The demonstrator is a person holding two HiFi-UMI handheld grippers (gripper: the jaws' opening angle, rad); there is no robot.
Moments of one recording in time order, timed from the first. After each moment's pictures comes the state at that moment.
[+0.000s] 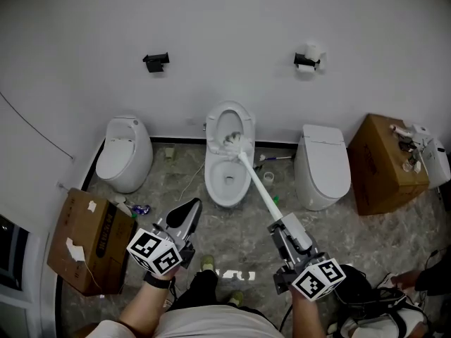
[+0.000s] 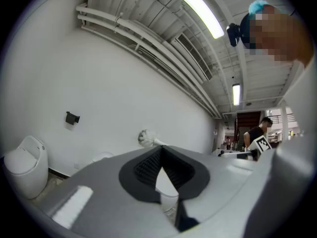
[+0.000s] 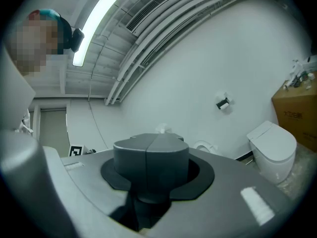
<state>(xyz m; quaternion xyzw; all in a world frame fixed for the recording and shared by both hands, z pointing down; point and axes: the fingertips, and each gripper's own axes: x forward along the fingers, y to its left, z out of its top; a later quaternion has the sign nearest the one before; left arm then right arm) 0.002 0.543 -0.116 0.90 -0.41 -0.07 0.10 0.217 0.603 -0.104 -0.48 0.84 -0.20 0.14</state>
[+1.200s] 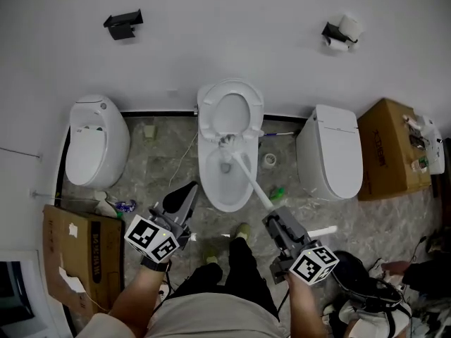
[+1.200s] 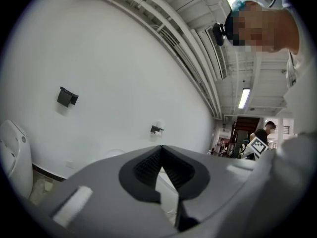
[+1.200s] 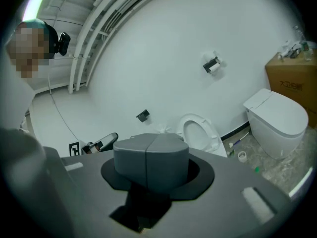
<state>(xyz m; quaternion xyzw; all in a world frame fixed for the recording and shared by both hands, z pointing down) -0.090 0.192 0.004 0.92 -0.37 -0.05 0.15 0.121 0.281 0.049 -0.52 0.78 -0.35 0.05</state>
